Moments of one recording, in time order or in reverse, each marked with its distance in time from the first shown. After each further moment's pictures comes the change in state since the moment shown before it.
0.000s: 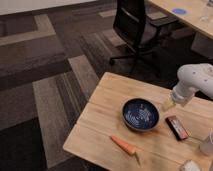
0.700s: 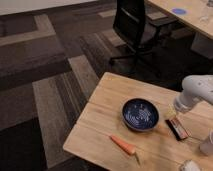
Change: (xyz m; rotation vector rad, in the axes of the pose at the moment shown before) arm 0.035 0.012 0.034 -0.056 -0.019 -0.107
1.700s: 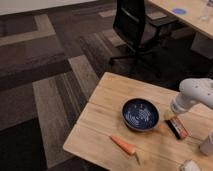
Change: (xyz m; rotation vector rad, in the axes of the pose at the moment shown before) arm -0.018 0.000 -0.018 0.059 -0.022 -0.081
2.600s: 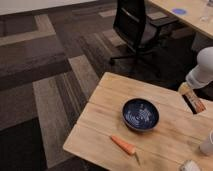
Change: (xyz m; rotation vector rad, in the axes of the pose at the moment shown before) arm -0.022 -0.082 -0.149 0.214 -0.136 0.044
